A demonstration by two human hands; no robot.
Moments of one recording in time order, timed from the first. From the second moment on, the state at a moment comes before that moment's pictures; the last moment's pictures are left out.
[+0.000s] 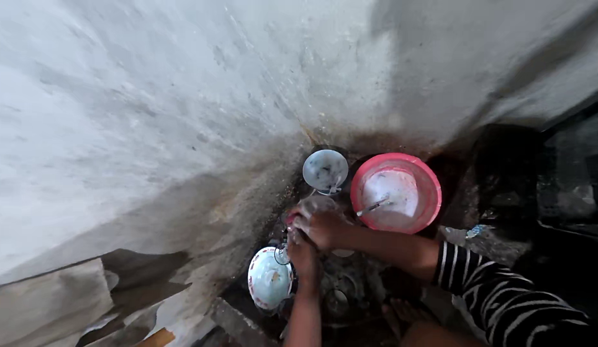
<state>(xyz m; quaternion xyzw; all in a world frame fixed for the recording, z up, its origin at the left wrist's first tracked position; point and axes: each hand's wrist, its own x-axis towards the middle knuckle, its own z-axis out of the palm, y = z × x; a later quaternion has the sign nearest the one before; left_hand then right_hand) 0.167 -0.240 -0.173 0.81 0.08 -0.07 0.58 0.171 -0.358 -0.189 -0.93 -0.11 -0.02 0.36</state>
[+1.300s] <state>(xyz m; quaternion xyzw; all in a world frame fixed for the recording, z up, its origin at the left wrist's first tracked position) 0.136 -0.267 -0.130 0.71 0.05 -0.10 0.70 0.060 -0.309 -0.159 -0.64 0.06 -0.36 0.67</state>
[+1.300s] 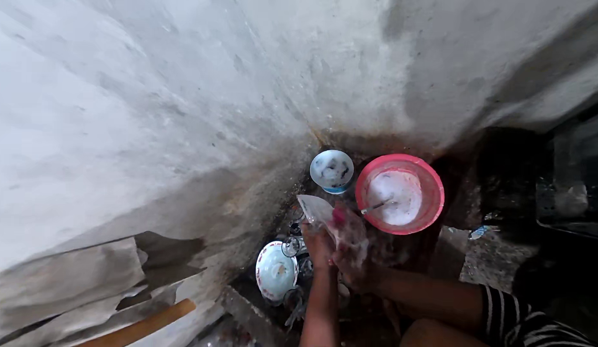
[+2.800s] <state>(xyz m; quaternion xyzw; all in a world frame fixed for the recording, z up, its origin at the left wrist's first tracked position) 0.184 -0.075 -0.133 0.87 0.05 0.04 0.49 0.098 -0.359 -0.188 -0.83 0.15 0.13 0.52</state>
